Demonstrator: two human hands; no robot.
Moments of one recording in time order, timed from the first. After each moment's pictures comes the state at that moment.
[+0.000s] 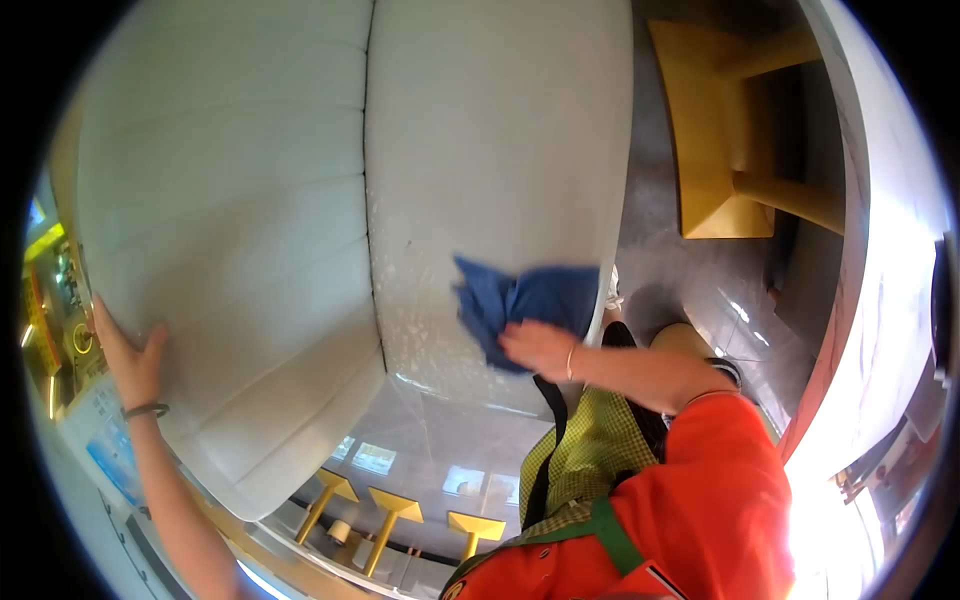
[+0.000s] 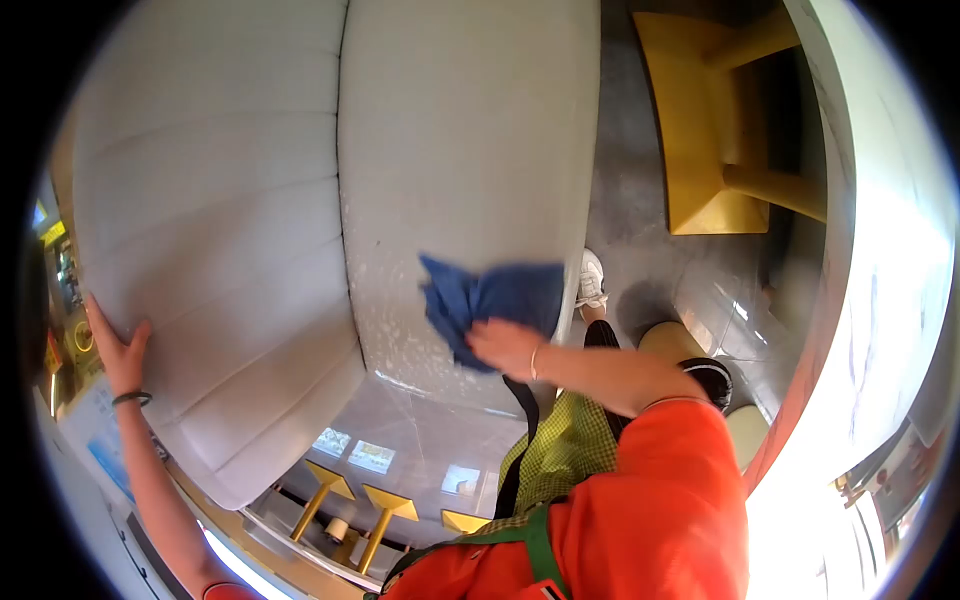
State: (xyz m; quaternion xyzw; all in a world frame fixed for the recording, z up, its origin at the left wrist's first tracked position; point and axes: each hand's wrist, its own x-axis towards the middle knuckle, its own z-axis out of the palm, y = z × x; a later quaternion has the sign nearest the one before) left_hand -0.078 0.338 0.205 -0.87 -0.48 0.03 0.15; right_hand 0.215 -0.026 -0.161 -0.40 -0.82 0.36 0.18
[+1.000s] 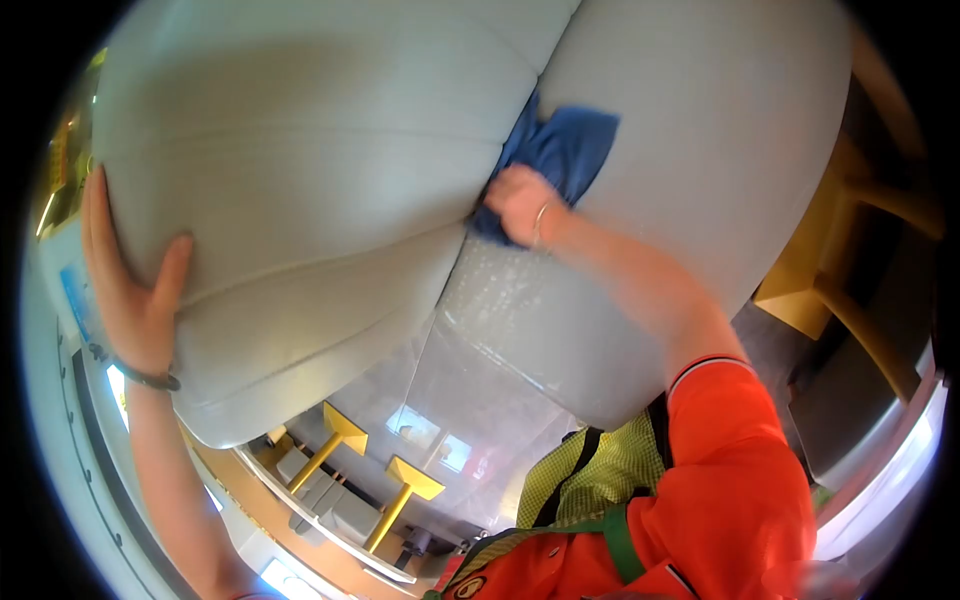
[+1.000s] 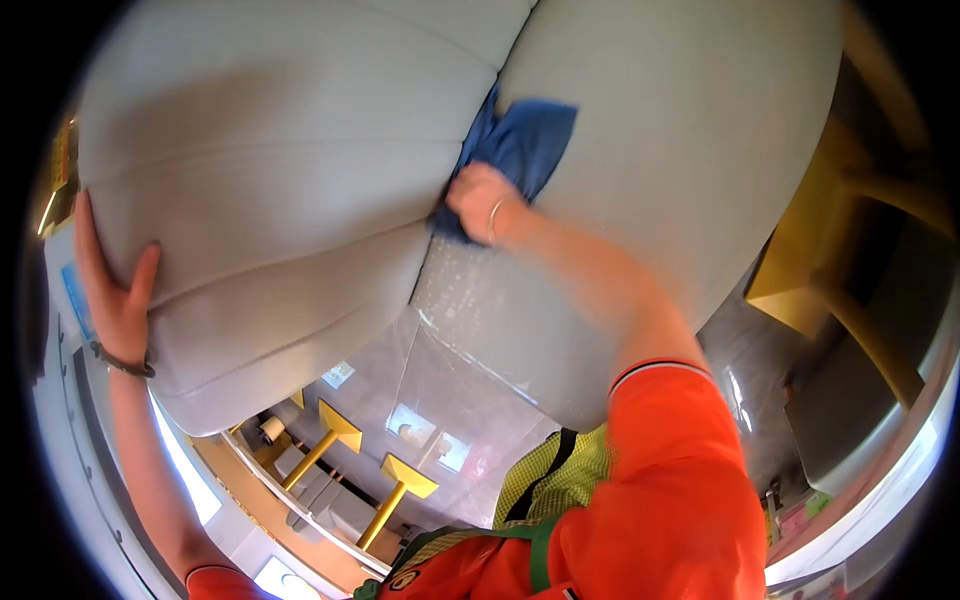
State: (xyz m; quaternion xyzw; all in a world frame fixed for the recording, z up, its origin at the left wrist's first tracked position) left_hand -0.123 0.257 0.207 -0.87 -0.47 0.00 0.14; right_hand 0.064 0.195 -0.207 -0.38 -0.84 0.20 0.32
